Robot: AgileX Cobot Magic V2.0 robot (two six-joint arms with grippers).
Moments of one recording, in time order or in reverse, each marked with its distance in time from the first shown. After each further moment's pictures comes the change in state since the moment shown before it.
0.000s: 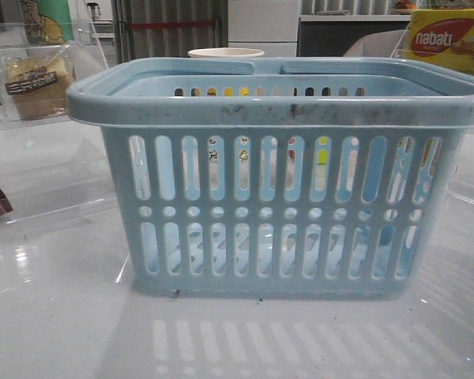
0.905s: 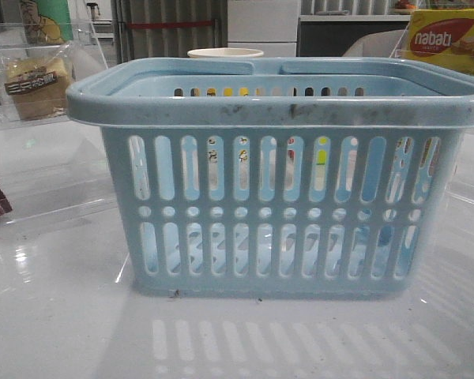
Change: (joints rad) left arm 0.000 0.000 0.000 -0.012 0.000 0.000; right arm 0.048 -0.253 -0.004 0.093 0.101 0.000
